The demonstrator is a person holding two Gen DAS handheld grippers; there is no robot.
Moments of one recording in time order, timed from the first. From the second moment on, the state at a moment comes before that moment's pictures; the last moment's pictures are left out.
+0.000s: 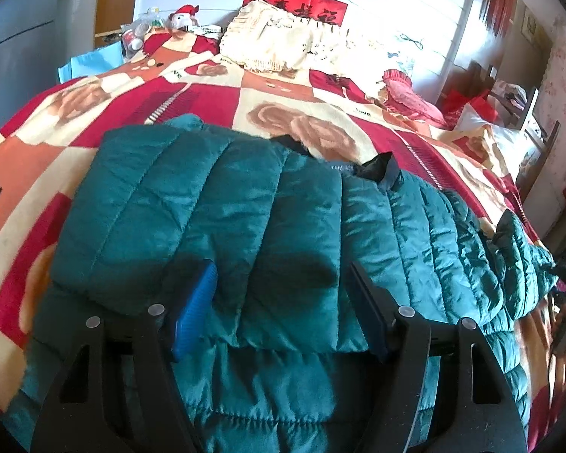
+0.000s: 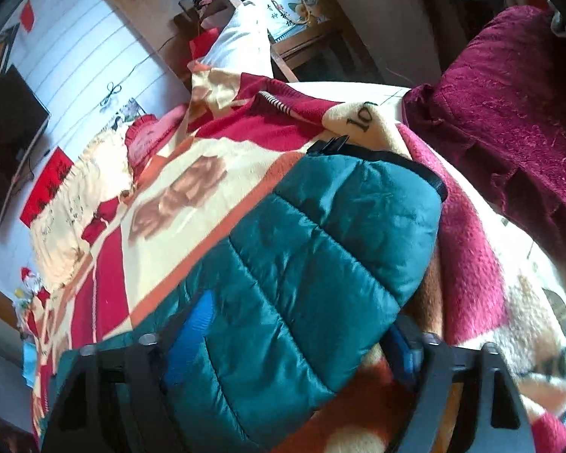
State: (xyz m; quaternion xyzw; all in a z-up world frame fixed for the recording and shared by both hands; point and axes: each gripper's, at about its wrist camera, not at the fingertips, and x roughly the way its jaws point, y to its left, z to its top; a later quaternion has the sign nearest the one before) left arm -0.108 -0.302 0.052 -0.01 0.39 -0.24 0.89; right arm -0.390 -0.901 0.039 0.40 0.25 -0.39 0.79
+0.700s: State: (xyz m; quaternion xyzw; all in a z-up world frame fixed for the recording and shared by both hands) left arm -0.133 -0.273 0.086 -0.03 0.37 -0.26 0.89; right arm -0.393 -0.819 0.145 0.42 0.17 -0.18 0.88
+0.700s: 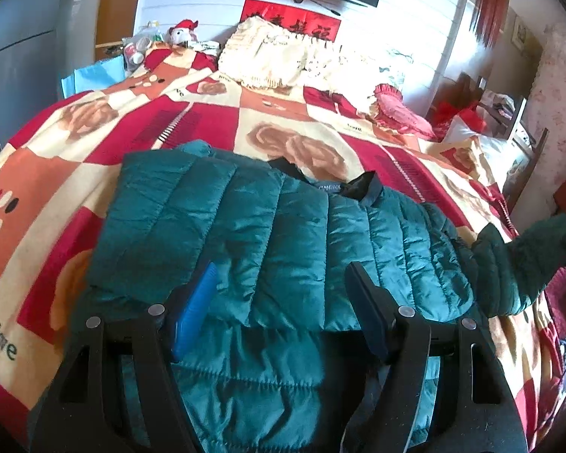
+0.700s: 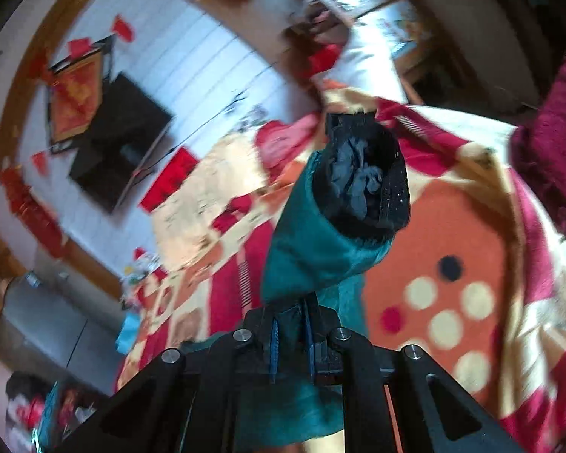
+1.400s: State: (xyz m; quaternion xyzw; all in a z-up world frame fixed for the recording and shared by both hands) left arm -0.137 -0.222 0.101 -0.06 0.38 -0.25 0.89; right arm -0.220 -0.569 0.122 0.33 0.34 0.06 0.88
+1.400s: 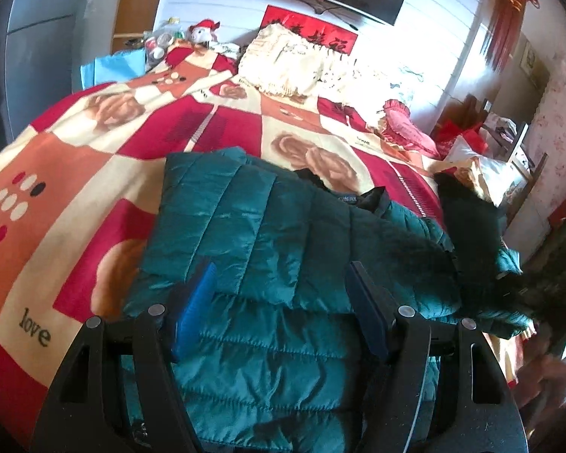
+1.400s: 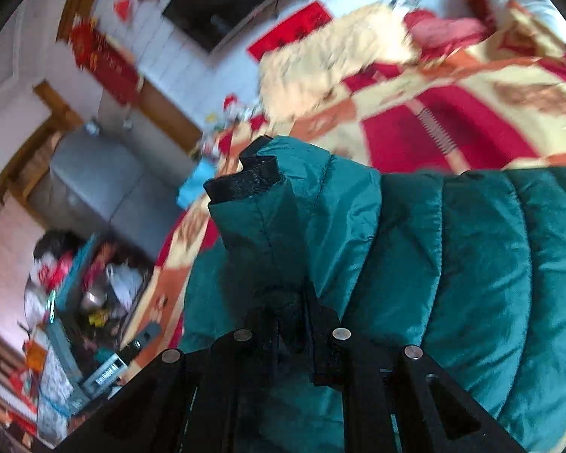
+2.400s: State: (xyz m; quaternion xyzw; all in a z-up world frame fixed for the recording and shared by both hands) left arm -0.159 -0.356 0.078 0.03 0.43 -0.31 0.84; right arm -0.263 -0.573 0.133 0.27 0.38 0.00 0.88
